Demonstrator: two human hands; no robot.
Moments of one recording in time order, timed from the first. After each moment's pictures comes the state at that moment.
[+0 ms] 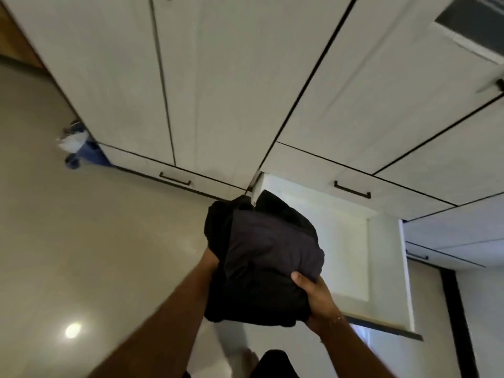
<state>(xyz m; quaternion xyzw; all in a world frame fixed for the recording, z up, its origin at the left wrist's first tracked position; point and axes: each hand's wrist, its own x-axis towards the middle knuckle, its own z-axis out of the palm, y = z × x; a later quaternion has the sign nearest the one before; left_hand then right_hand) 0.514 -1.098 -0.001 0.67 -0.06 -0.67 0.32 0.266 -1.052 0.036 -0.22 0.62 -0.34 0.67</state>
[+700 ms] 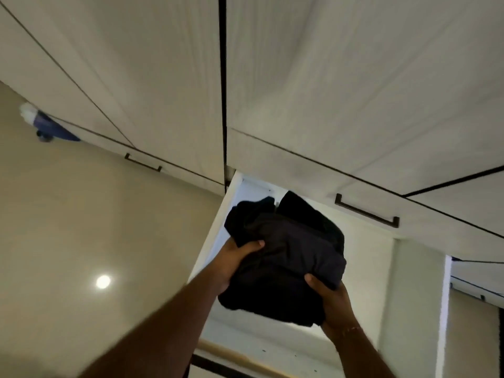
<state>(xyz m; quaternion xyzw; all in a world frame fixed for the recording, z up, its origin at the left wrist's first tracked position) 0.310 -1.286 -0.139 0.55 -0.12 -0.74 0.38 0.049 -1.268 -0.139 -0.18 0.66 -0.32 0.65</state>
